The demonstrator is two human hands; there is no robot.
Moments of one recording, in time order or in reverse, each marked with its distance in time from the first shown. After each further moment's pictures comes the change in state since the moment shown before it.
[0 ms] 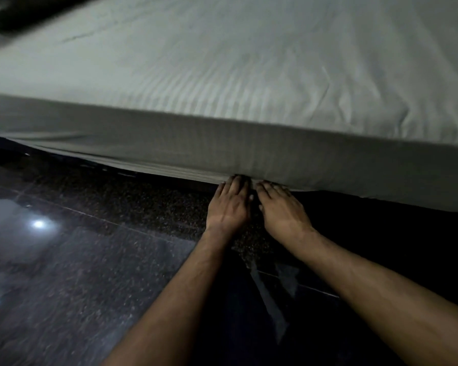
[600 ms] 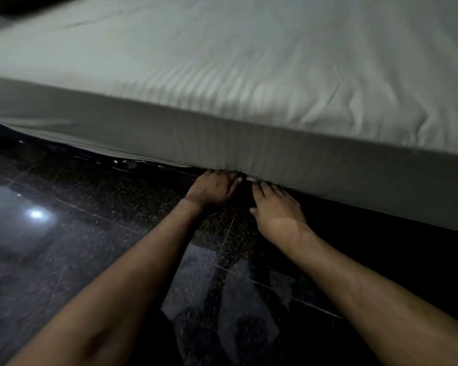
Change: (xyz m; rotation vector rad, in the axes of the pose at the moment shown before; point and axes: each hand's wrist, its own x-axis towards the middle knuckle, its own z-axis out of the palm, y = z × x) left_hand 0.051 -0.036 -0.029 0.113 -0.122 0.151; right_hand 0.023 0.007 0.008 -0.109 0.024 -0.010
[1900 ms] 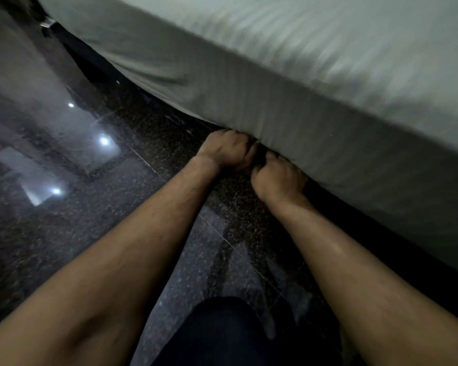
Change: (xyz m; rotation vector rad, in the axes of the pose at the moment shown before) left_hand -0.029 -0.227 -0.018 0.112 0.073 -0.345; right_hand 0.182 -0.216 0.026 0.324 -0.026 0.053
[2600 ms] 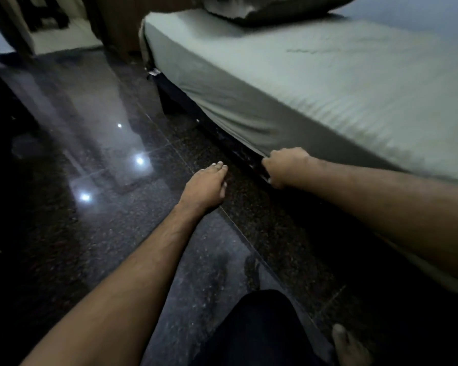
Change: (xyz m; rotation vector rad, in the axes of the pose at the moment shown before) left_hand -0.179 -0.112 -0.037 -0.197 0.090 -0.352; right_hand -0.010 -0.168 -0.106 -0.780 -0.318 -0.687
